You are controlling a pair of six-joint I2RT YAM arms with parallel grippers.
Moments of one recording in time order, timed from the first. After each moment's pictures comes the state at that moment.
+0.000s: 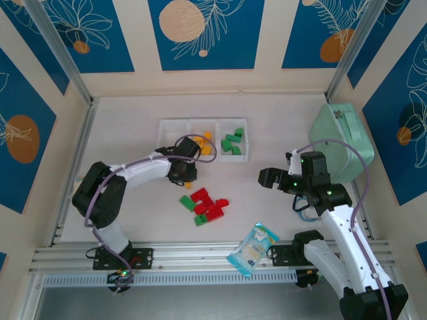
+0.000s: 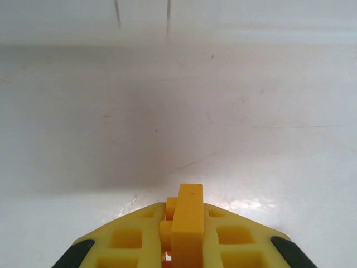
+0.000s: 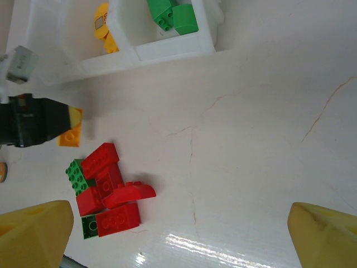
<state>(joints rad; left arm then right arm) -0.66 1.70 1.10 -0.62 -0.07 -0.65 0.18 0.74 0.72 -0.81 -0.36 0.41</state>
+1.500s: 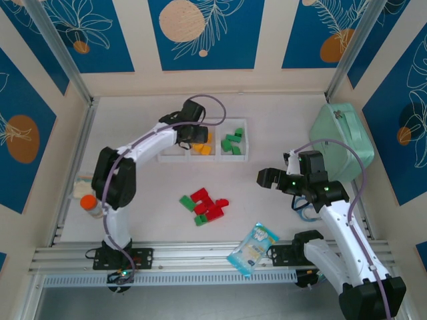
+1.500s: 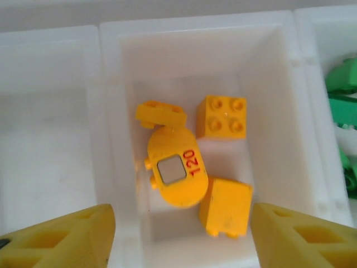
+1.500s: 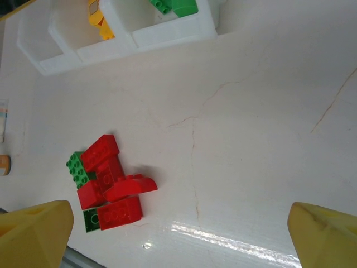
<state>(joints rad) -0.57 1.90 1.56 -0.62 -0.14 -0.41 0.17 0.79 0.71 -0.80 -0.42 0.41</state>
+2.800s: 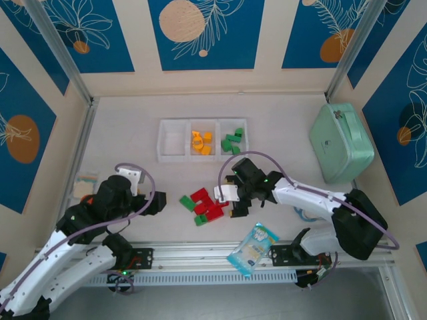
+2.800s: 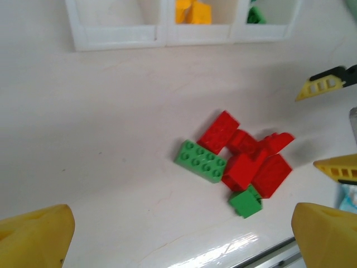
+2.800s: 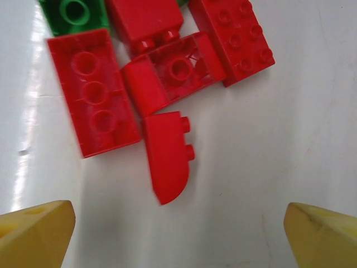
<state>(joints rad) -0.68 0.56 0.78 -0.99 -0.07 -0.49 0.77 1.35 0.72 -0.44 -0.21 -0.93</state>
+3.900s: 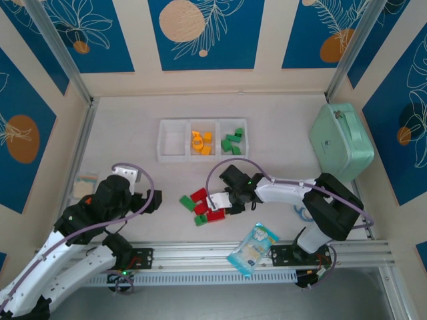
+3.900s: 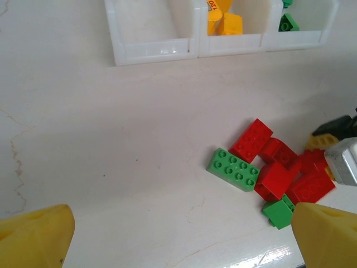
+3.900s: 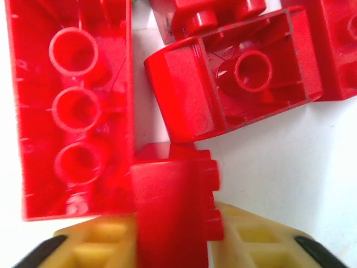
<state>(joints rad) -0.68 0.54 0.80 -1.01 -0.18 -0.44 0.86 1.55 0.75 -0.40 -0.16 -0.96</state>
